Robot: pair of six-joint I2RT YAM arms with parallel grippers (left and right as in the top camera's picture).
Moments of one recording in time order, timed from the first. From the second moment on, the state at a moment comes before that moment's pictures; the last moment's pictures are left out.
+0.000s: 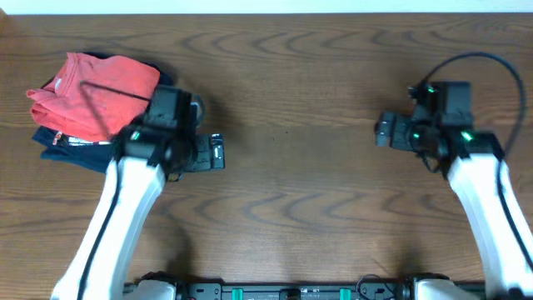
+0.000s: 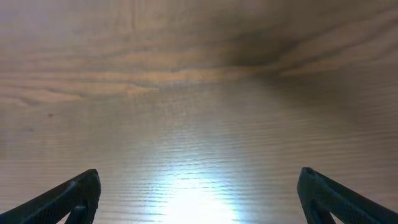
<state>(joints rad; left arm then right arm) -0.18 1.31 1.12 -1.02 0.08 -0.25 0.01 1.33 1.03 -0.69 -0.11 0.19</state>
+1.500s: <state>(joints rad) -0.18 0.25 1.02 -0.98 -0.12 -0.25 0.07 0.19 0.62 -1.10 0.03 0.23</state>
